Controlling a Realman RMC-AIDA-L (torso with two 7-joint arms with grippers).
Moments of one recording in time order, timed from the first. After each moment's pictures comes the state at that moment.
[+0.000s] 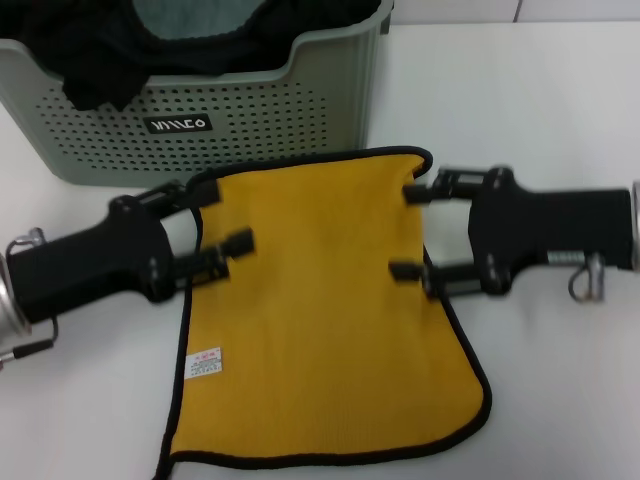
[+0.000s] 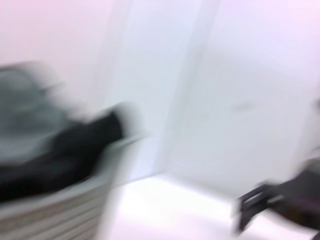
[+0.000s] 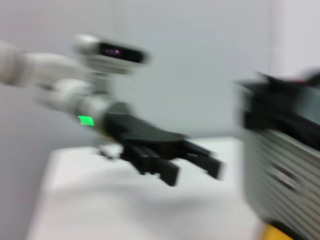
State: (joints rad) left arm -0.20 -2.08 0.98 0.77 1.52 1.63 -1.26; right arm 0.36 2.02 -1.40 -1.07 1.62 1.40 -1.78
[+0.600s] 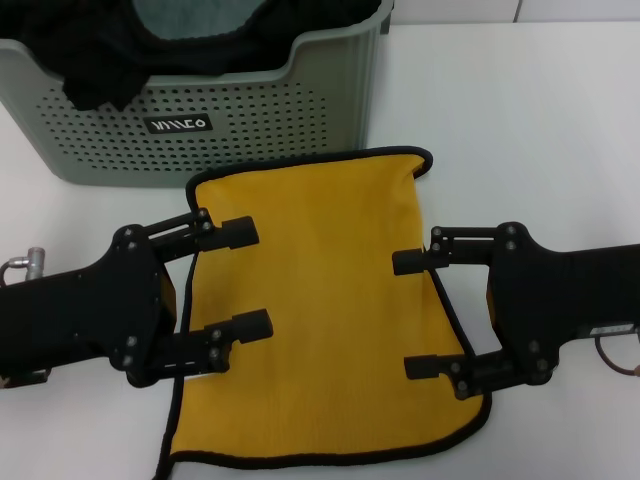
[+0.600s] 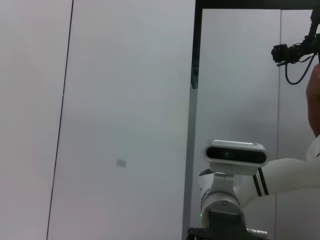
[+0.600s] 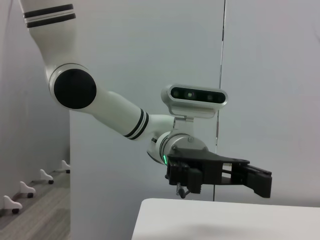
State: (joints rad) left arm -0.24 -2.05 0.99 0.71 1.48 1.96 -1.10; right arm 0.34 2.02 -1.37 -1.01 1.70 1.71 -1.94
